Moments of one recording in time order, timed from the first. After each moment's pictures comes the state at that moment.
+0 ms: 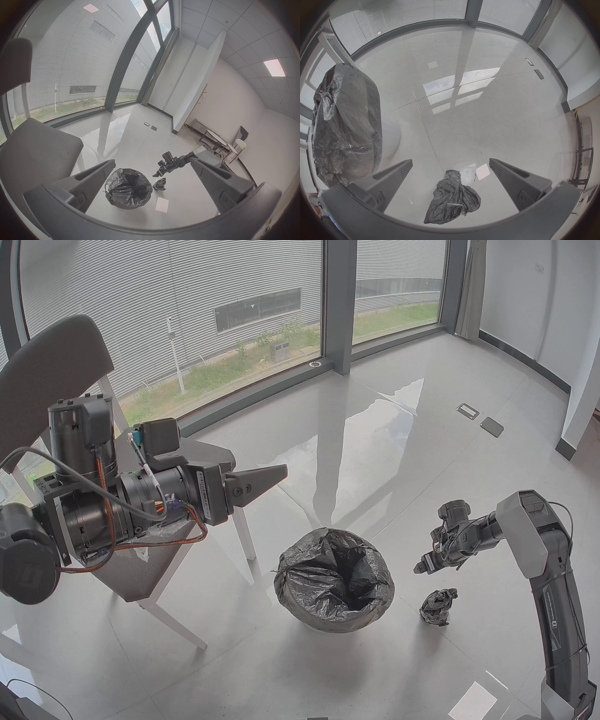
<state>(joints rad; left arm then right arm) -0.52 1.53 -0.88 -0.49 -0.25 -0.21 0.05 2.78 -1.82 0.04 -0.03 -0.23</state>
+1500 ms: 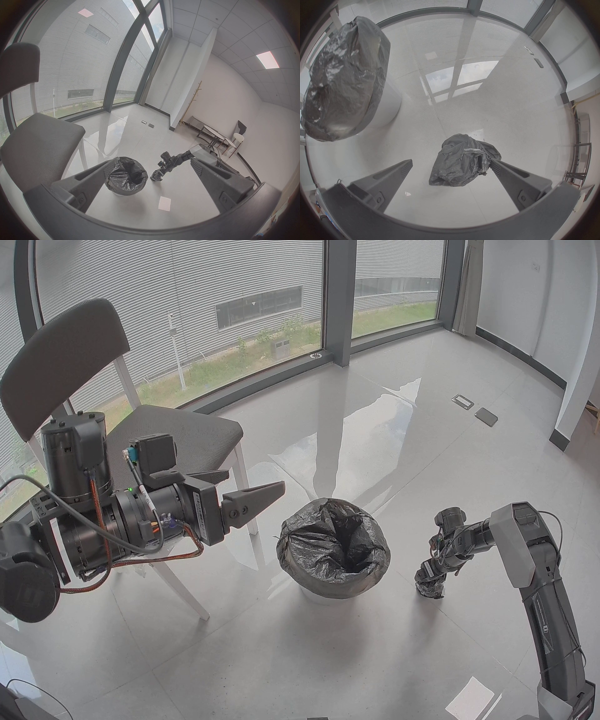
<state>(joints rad) -0.53 1.51 -0.79 -0.57 -0.25 -0.15 0.04 2.90 -2.00 0.17 -0.06 -0.24</state>
